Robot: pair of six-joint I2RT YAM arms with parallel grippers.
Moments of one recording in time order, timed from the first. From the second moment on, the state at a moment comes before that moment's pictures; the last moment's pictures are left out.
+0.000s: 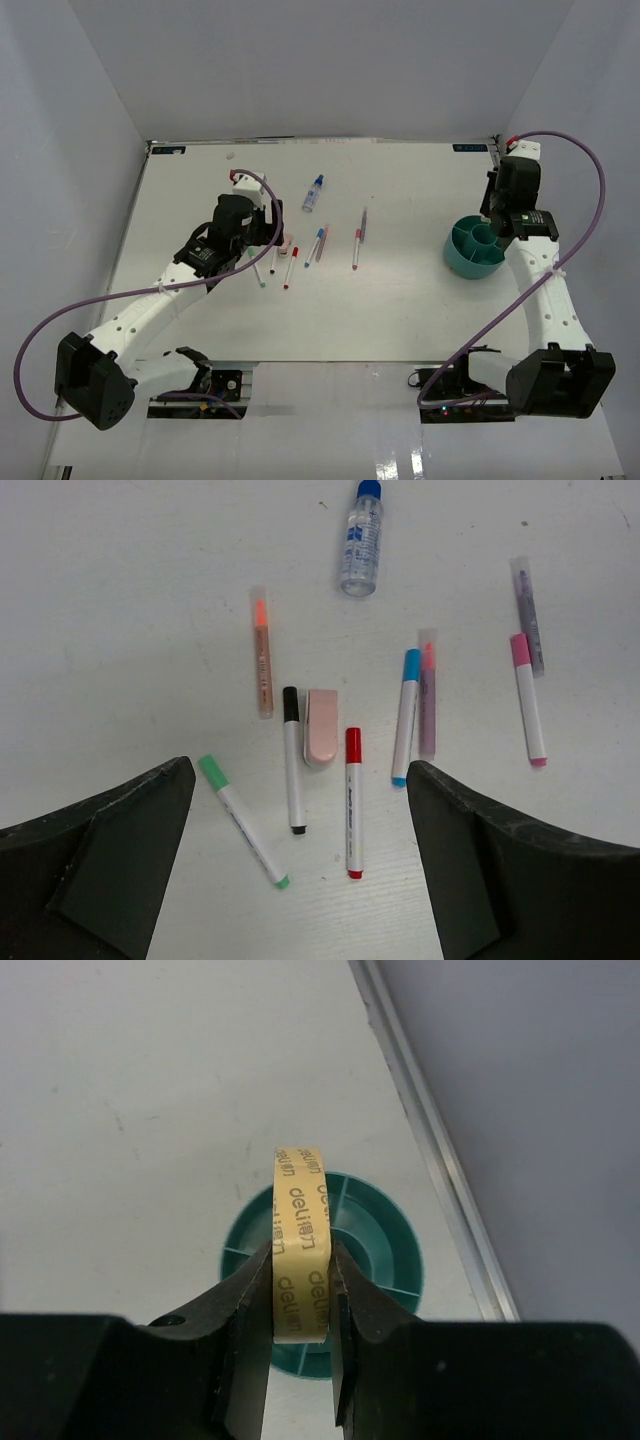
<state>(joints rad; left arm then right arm) -0.56 1.13 0.90 -0.25 -0.26 -0.22 0.03 1.14 1.14 -0.52 0.32 0.08</state>
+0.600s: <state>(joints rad) -0.56 1.12 0.90 -0.25 -0.30 -0.22 -0.14 1.29 1.12 -0.54 0.24 -0.14</state>
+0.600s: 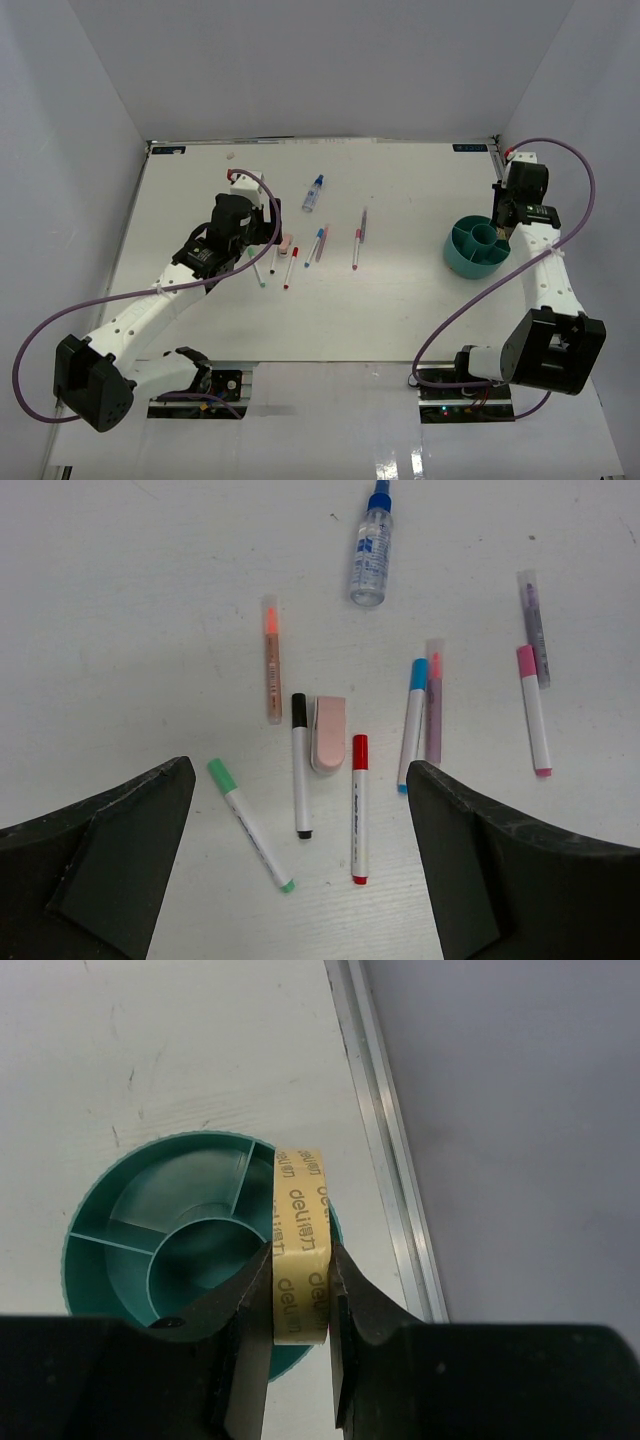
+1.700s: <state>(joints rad) -0.56 1.15 0.89 -0.24 -0.27 -0.21 -0.18 1.29 1.03 -0.44 0.22 -0.13</state>
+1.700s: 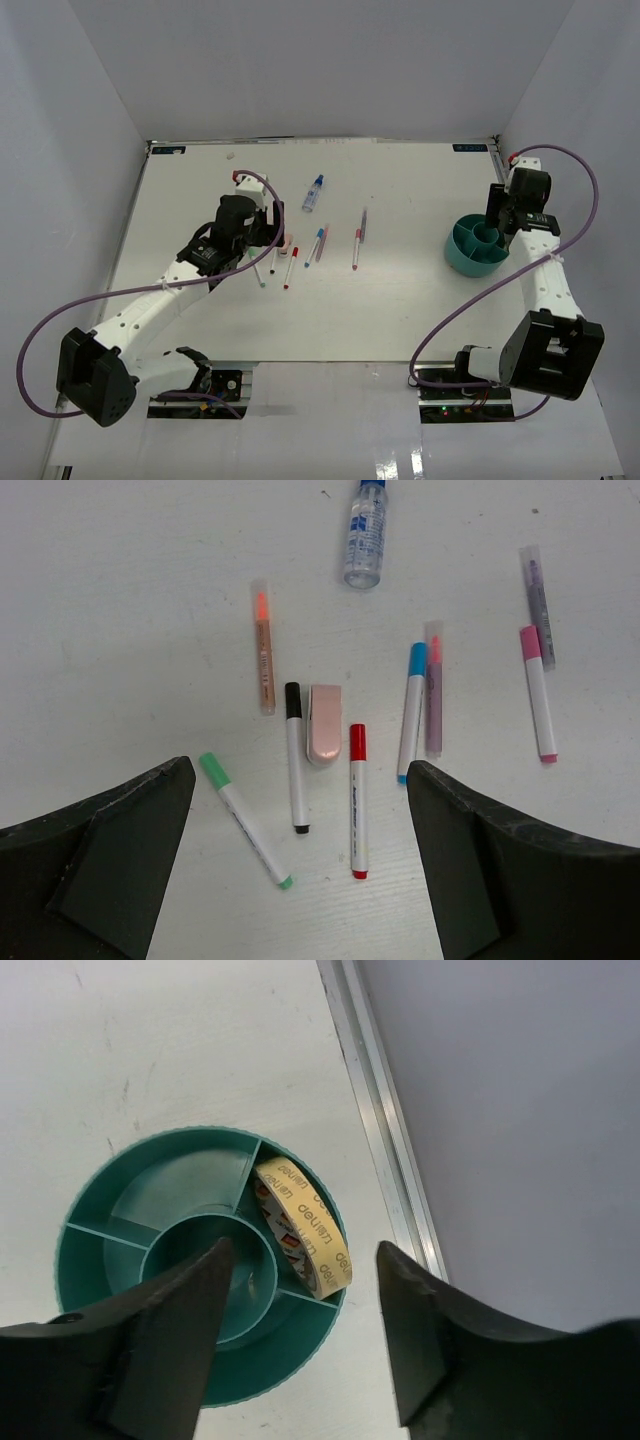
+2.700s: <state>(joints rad) -0.50 1.37 0.91 -0.47 -0.33 -0.52 -0.07 0.85 0.79 -0.13 -0.49 0.31</state>
